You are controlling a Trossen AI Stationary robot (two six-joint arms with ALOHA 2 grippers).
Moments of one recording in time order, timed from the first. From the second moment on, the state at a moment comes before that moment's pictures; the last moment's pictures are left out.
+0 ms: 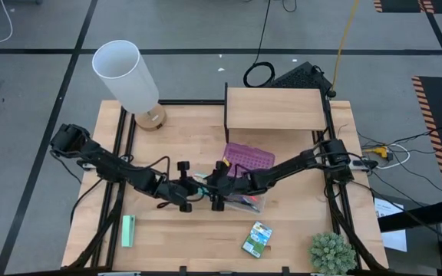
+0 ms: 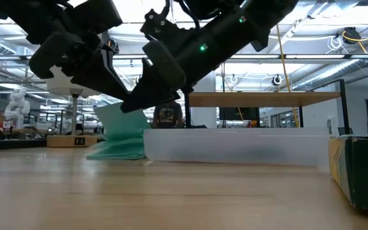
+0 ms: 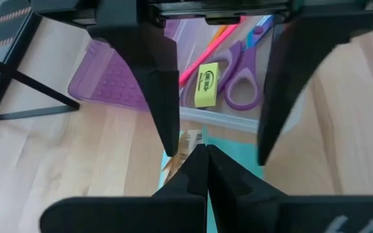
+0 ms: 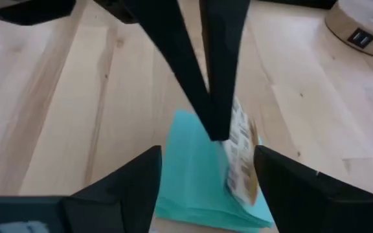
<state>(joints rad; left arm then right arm) -0.39 1.47 0.73 -0.08 -0.53 -0.09 0.20 2.03 1.22 0.19 0.31 0.05</state>
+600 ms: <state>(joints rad) -0.39 1.47 0.73 -0.08 -0.52 -0.09 0.20 2.03 1.23 0.20 0.31 -0.01</state>
